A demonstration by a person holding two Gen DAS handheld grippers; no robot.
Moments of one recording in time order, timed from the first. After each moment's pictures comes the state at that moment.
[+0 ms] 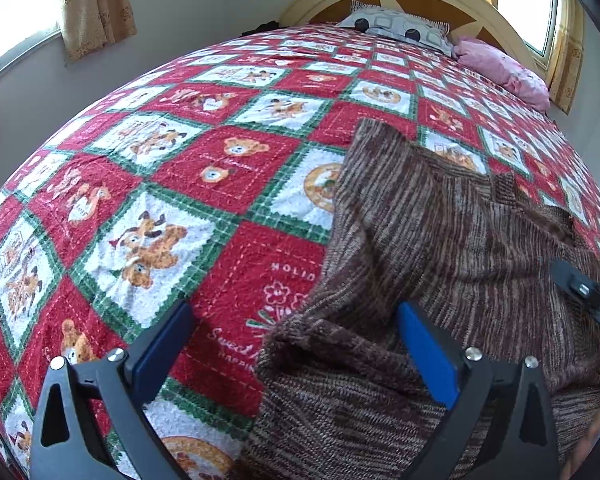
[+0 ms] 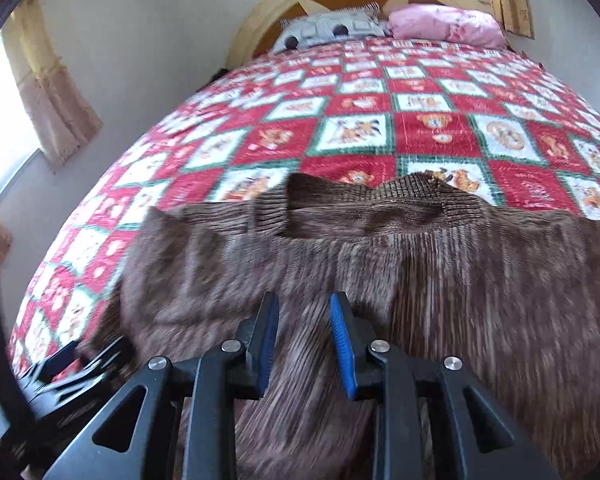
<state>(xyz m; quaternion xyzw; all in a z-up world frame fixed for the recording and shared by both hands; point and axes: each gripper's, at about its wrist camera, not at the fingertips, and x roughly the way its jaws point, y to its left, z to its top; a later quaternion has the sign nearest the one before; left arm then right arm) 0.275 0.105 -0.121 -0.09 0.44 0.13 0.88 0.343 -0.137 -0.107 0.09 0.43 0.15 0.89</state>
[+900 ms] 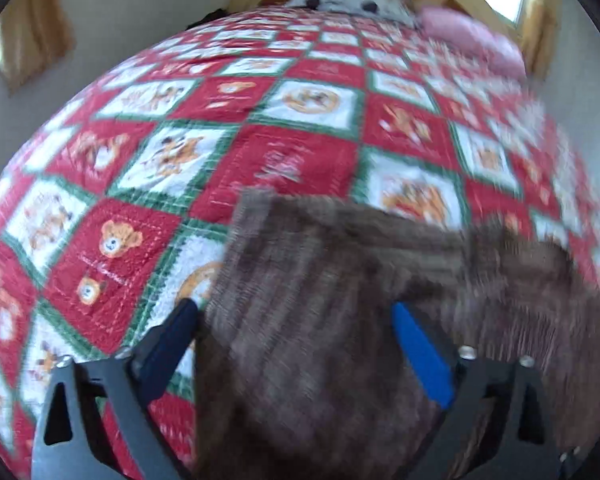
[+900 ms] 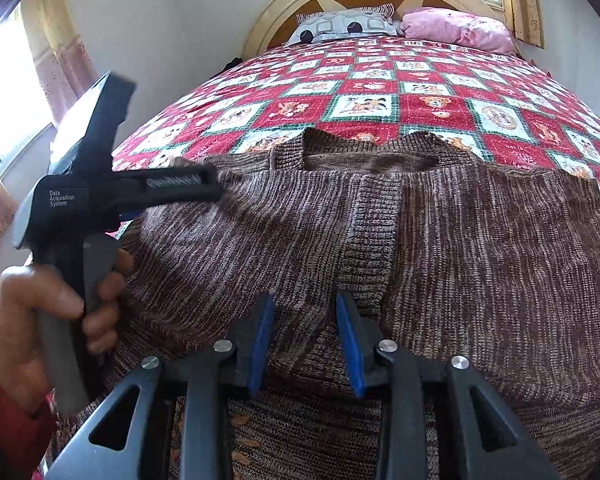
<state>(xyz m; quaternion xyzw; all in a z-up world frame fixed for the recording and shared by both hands) 0.384 0.080 -0.117 -0.07 0.47 0.06 0.88 0.301 -0.137 -0.123 0.06 0.43 0.16 0.89</state>
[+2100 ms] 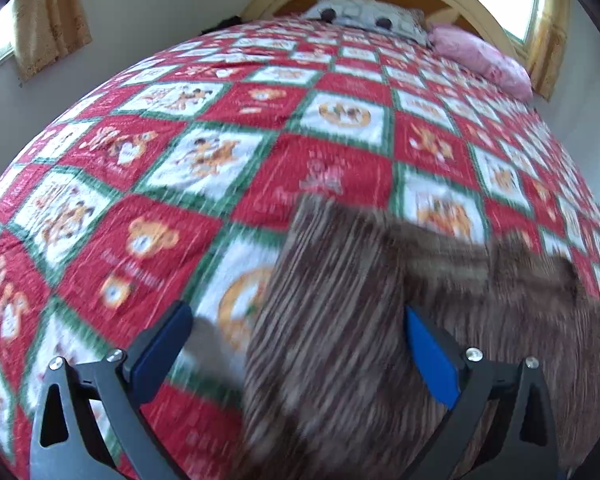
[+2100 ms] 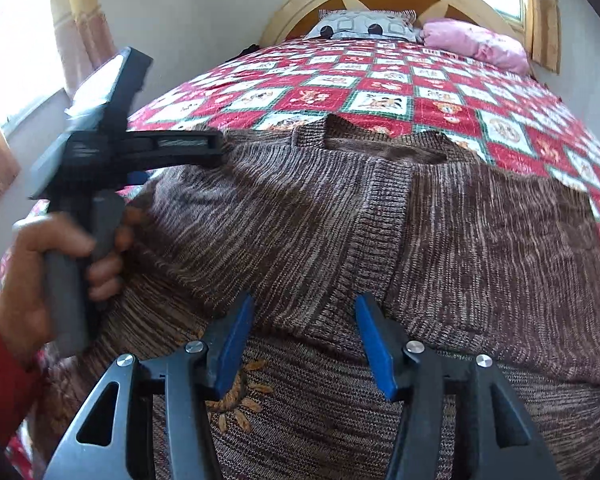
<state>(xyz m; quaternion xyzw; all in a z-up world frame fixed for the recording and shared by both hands) 0.363 0.099 -0.115 -0.07 0.46 0.06 0.88 0.272 -0.124 -0.119 0.00 0.43 0.17 0.88</state>
